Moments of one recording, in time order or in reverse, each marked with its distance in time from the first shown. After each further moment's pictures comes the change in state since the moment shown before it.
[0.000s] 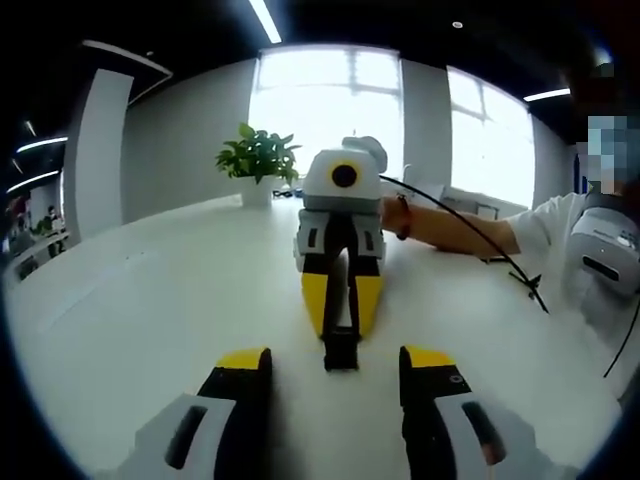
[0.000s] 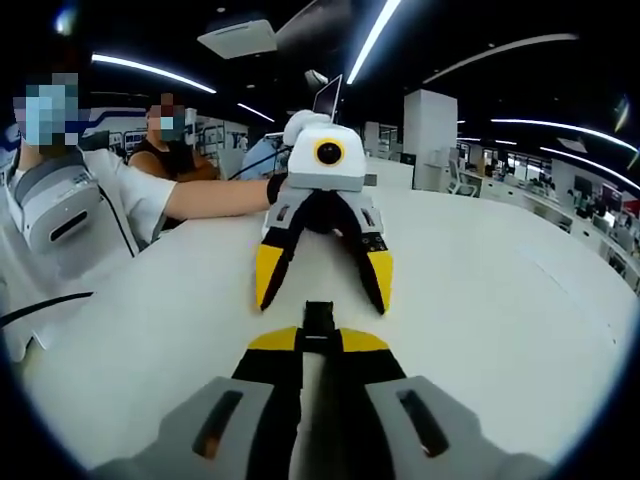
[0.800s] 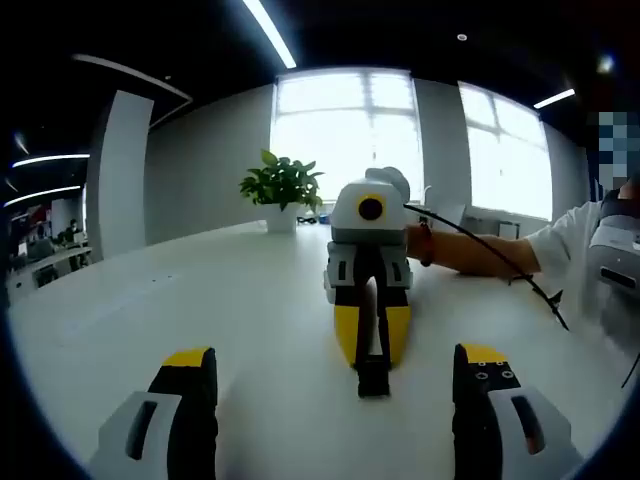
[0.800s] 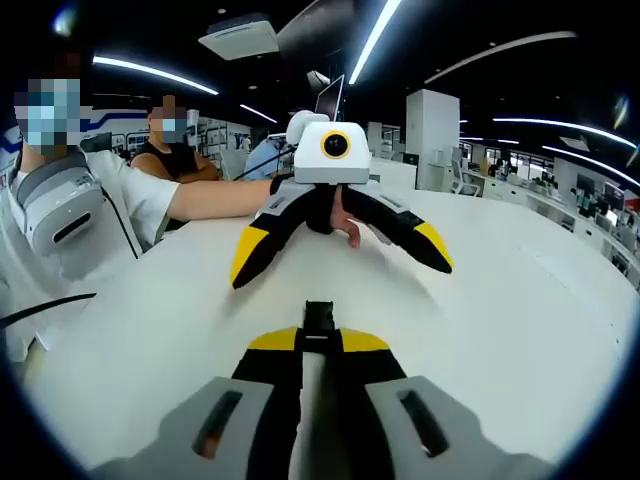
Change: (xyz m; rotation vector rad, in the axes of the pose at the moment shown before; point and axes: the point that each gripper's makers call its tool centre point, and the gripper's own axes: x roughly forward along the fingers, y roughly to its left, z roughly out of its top) left arm -0.006 0.015 0.025 0.001 -0.146 0.115; right arm 0.002 0.006 0.001 0.003 -0.005 0.015
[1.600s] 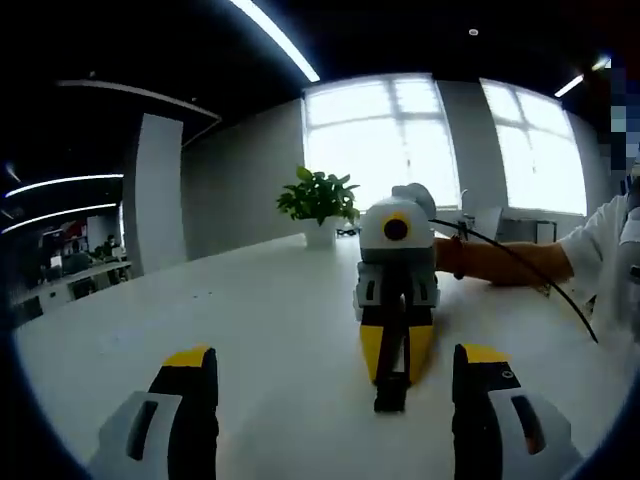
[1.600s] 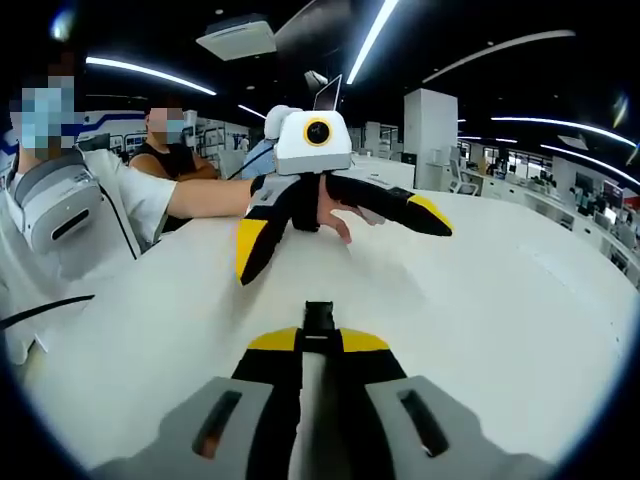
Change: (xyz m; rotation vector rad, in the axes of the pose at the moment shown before) left arm -0.012 0.014 0.013 0.038 -0.033 0.211; right arm 0.000 -0.005 0.000 0.008 0.001 -0.007
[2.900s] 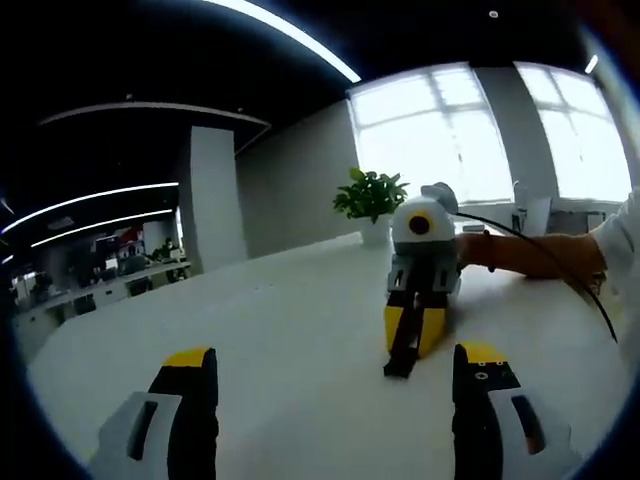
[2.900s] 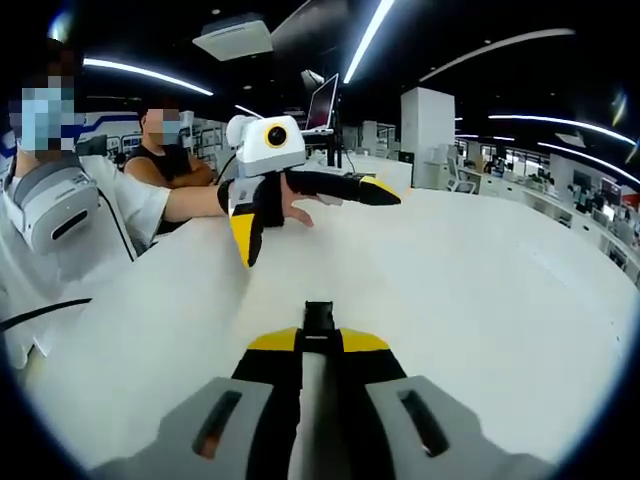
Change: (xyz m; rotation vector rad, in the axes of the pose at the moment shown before) left arm -0.050 0.010 -0.010 -0.014 -0.019 0.259; right arm 0.004 -0.001 0.001 0.011 0.005 -0.011
